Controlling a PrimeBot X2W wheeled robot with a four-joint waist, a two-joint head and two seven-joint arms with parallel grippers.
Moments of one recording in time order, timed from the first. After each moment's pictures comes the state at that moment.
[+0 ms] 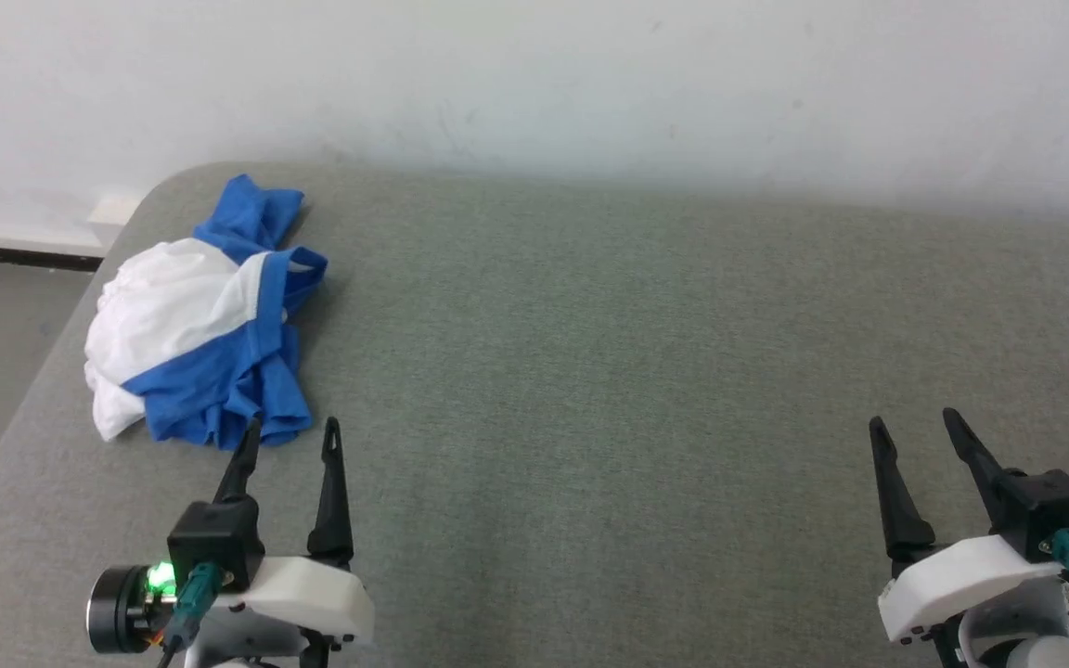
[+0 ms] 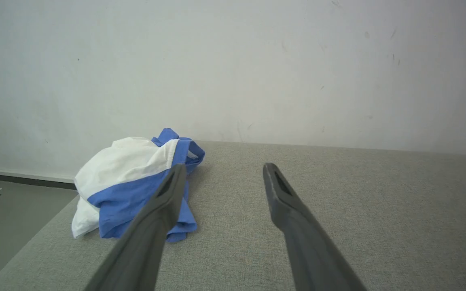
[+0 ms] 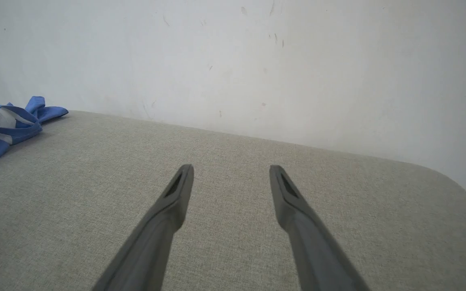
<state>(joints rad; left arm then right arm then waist) 0.03 0.06 -0.03 -0.04 -0.04 0.07 -0.08 0.02 -0.06 -0.08 0.05 0.03 0.13 -0.08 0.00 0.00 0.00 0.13</state>
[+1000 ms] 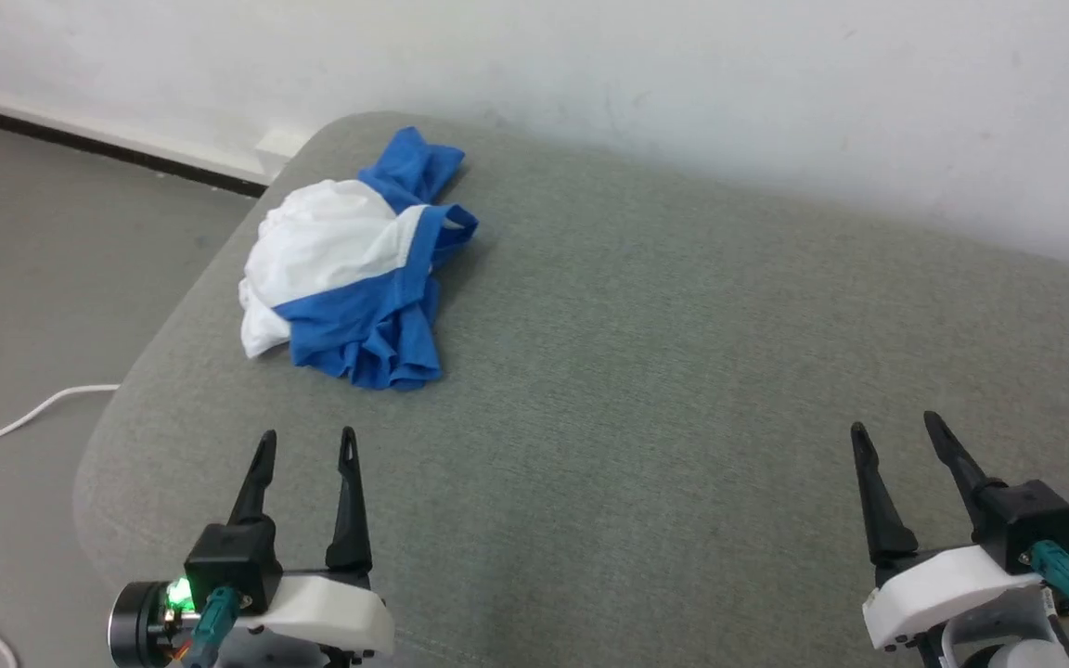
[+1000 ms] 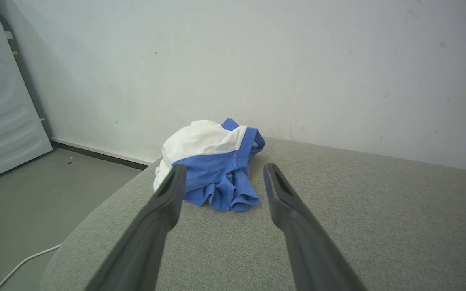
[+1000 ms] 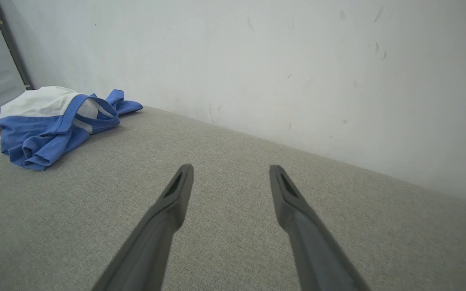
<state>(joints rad) 0.06 0.06 -0.09 -0.05 -0.06 0.12 -0.14 0.02 -0.05 -0.05 0.08 0.01 0.13 -0.14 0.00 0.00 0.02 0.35</state>
